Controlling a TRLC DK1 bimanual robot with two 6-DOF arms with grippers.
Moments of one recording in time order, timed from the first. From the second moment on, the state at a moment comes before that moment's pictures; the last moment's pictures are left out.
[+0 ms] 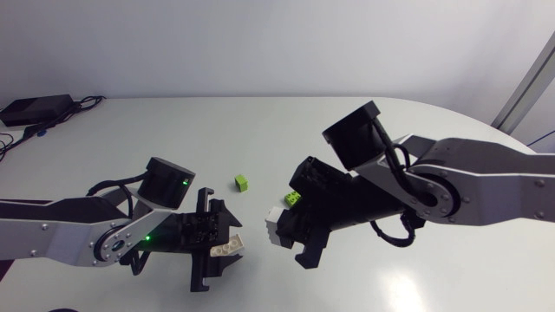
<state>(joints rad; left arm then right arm) -0.54 1.46 0.55 0.00 0.34 0.97 0.70 1.38 0.86 -0.32 -0.35 -0.33</state>
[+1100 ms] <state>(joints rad) -0.40 1.45 0.96 -0.73 1.02 1.02 0.69 1.29 0.91 -0.46 -0.69 -0.32</state>
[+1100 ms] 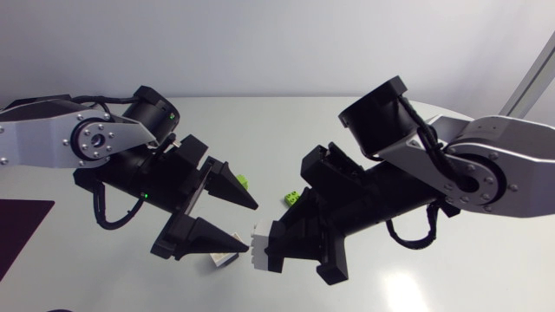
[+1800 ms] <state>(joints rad) -0.40 1.49 0.98 -0.83 1.07 1.08 0.69 1.29 0.91 -0.37 -0.69 -0.25</state>
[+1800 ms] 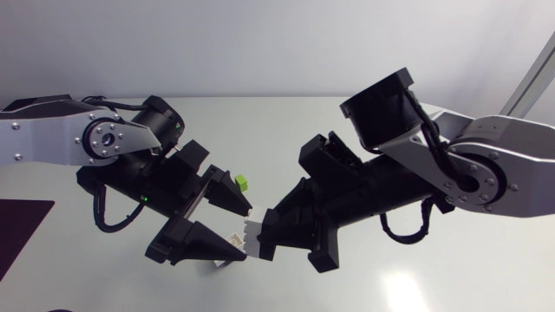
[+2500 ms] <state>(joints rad) -0.40 1.51 1.03 -1.01 1.12 1.21 0.72 1.22 0.88 -0.33 -0.69 -0.20</state>
